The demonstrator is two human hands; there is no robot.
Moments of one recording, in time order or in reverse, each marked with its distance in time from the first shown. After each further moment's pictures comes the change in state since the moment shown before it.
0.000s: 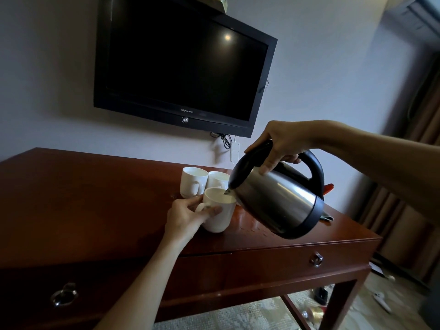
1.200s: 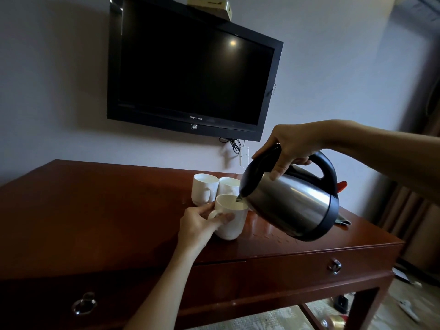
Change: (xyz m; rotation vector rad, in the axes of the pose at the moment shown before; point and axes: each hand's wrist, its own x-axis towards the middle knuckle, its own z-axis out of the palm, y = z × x) left_hand -0.002 0.004 0.000 0.016 0.010 -0.050; right_hand 0.009 0.002 -0.006 -0.016 -0.050 -0.012
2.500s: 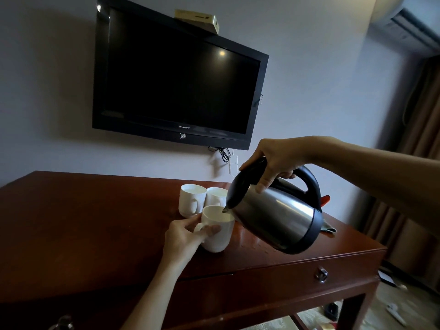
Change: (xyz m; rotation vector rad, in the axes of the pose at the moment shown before) left_hand -0.003 0.005 -0.001 -0.017 -0.013 0.007; right_hand -0.003 0.004 0.002 0.007 0.013 -0.012
